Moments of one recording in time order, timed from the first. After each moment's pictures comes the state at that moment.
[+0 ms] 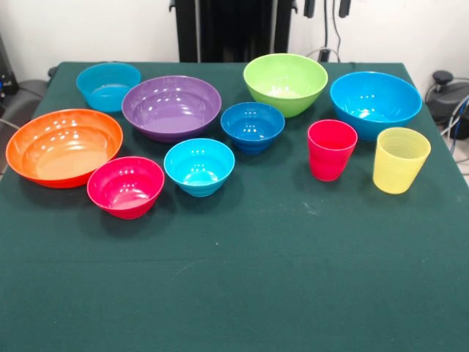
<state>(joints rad) -0.07 -1.03 0.00 2.25 -0.01 0.18 1.59</state>
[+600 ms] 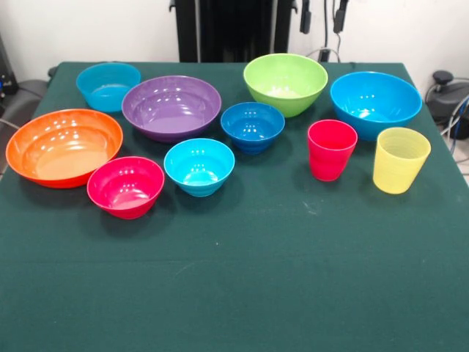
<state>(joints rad) -0.06 -0.94 -0.01 2.26 -0.02 0.11 1.59</state>
